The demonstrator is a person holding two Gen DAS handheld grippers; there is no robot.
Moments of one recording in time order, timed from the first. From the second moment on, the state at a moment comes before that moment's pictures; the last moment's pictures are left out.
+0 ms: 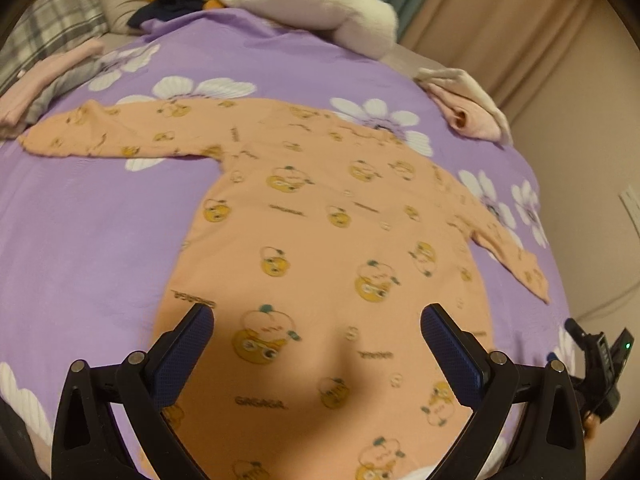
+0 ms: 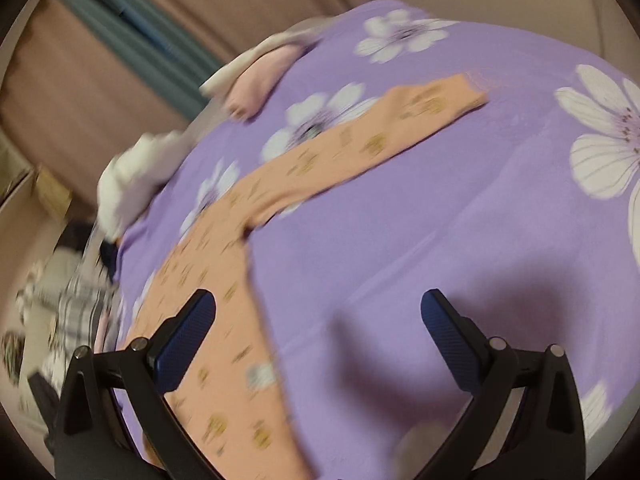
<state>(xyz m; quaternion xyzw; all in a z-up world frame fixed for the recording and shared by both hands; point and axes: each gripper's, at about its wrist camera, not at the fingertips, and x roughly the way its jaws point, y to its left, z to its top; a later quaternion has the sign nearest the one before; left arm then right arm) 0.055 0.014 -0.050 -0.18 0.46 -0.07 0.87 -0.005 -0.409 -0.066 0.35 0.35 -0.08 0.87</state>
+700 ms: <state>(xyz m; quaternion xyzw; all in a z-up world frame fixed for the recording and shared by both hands) 0.096 0.001 -0.068 -0.16 0.50 -0.05 0.85 0.077 -0.556 -0.118 0.54 0.25 -0.13 0.79</state>
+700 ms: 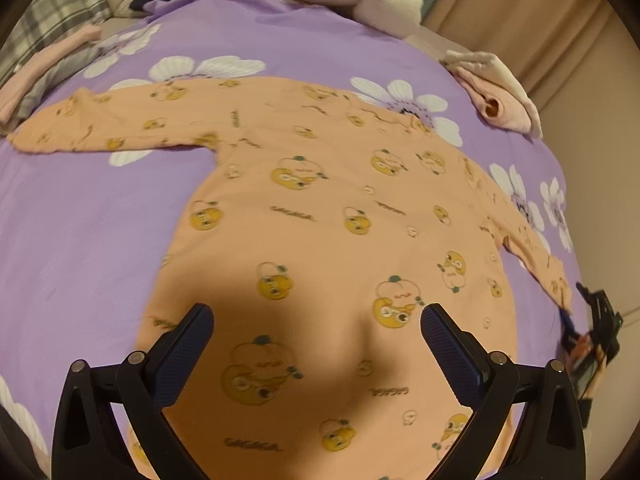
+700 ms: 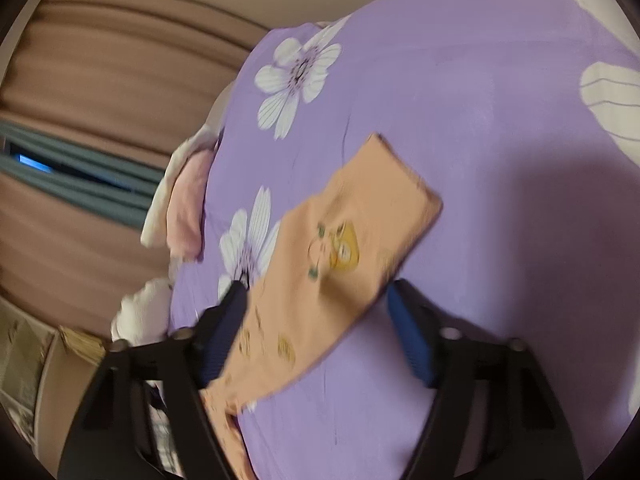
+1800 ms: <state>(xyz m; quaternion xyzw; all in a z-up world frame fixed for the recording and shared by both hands) 0.075 0.048 -0.068 -0.17 0.50 -0.06 0.85 0.150 -0.414 0.044 0.28 0.27 -0.05 0.92</state>
